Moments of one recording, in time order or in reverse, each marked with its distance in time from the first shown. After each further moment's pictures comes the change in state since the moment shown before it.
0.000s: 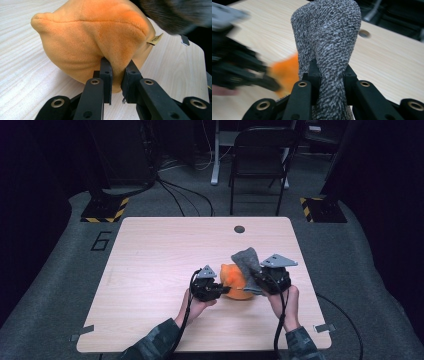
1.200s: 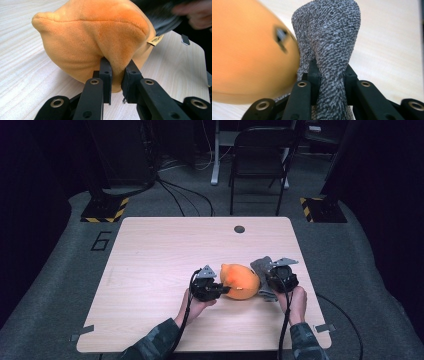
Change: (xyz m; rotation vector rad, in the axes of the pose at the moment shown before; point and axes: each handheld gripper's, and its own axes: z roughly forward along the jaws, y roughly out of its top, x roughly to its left) left arm 0.000 0.000 0.000 0.001 0.000 0.000; right arm -0.052 -0.046 0.041 0.226 -0.171 0.097
